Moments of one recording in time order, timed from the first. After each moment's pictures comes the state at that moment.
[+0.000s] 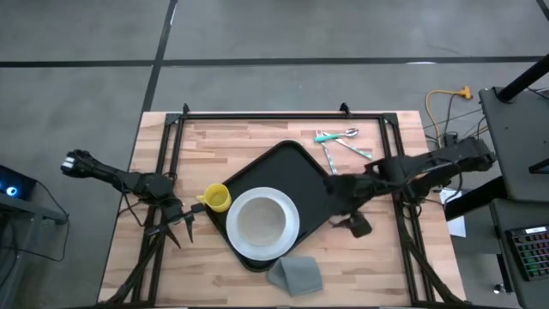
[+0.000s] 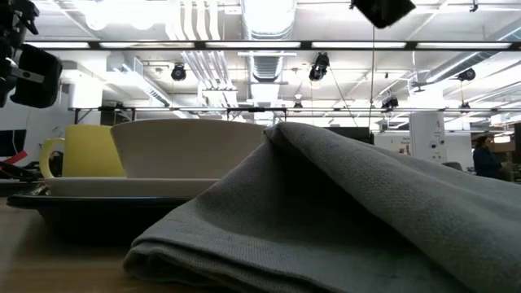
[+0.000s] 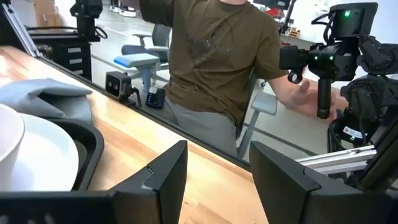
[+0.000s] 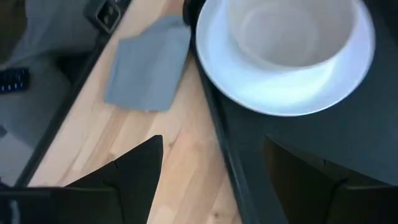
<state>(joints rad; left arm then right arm) -0.28 0.32 0.01 0.09 0.78 -0.07 0.27 1.34 1.22 -0.88 -0.18 -0.05</state>
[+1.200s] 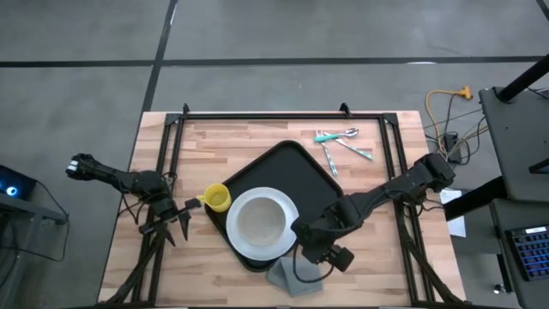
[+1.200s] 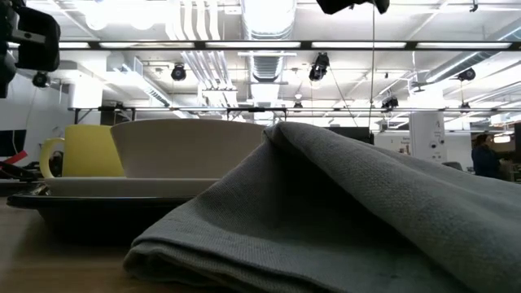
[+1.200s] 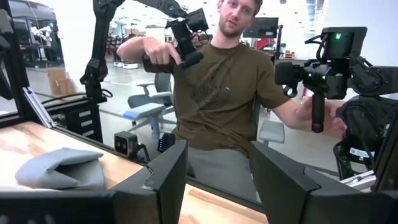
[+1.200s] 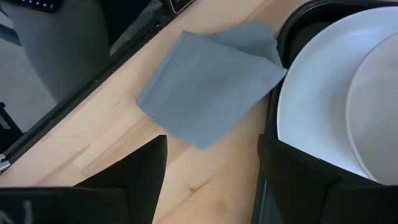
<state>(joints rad) -0.28 0.20 0.01 0.20 0.78 -0.06 0.43 1.79 1.55 -0.91 -0.26 -0.32</state>
